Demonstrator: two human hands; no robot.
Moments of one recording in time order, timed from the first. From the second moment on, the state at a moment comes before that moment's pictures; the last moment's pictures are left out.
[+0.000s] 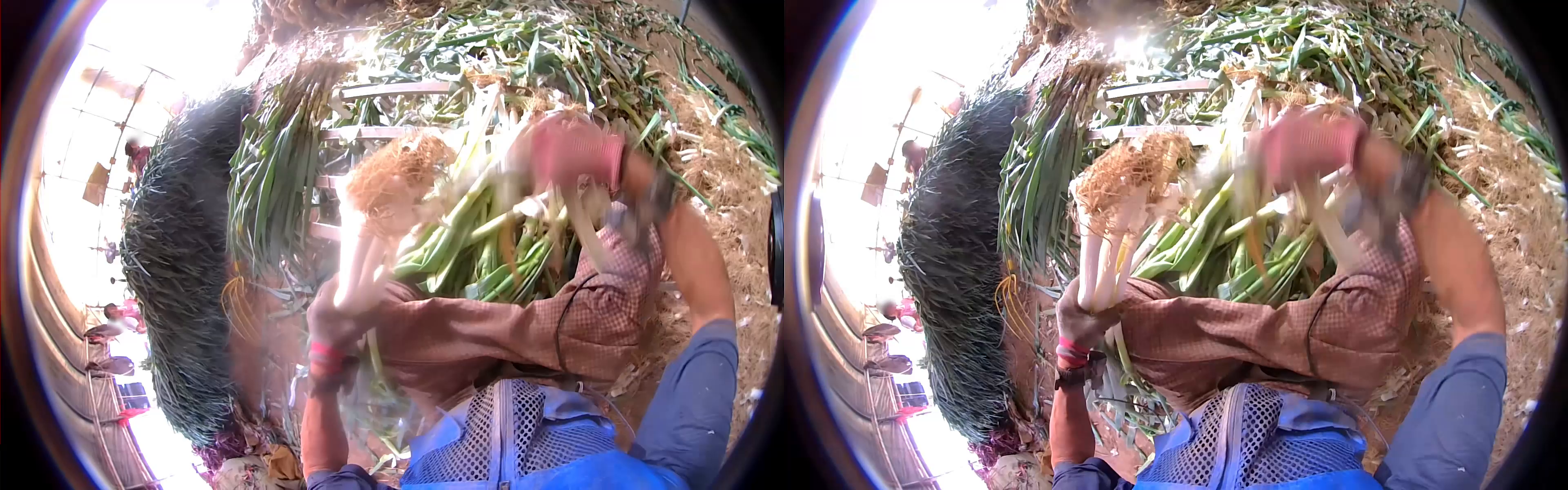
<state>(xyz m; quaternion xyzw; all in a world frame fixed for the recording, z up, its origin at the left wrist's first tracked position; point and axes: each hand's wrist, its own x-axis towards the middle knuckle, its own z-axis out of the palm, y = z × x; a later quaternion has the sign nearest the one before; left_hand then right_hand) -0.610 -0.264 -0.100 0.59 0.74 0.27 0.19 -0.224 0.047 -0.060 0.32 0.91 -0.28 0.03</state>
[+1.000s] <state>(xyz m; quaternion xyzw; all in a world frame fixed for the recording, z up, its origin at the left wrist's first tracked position) -0.607 -0.252 -0.084 0.48 0.73 0.36 0.33 -0.238 -0.041 -0.057 0.32 0.79 -0.39 -0.35</state>
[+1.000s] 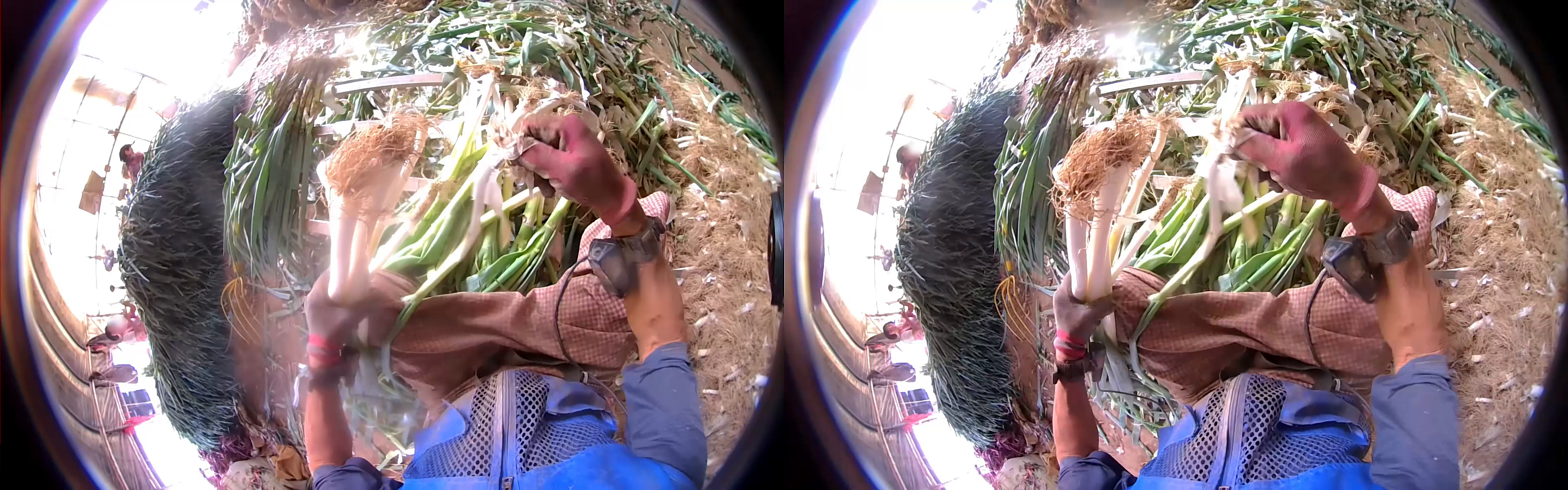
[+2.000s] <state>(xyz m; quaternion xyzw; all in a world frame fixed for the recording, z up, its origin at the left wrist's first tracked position) -0.597 -0.261 -0.076 0.48 0.59 0.45 0.48 -0.440 -0.074 -0.108 0.17 0.04 -0.77 -0.62</state>
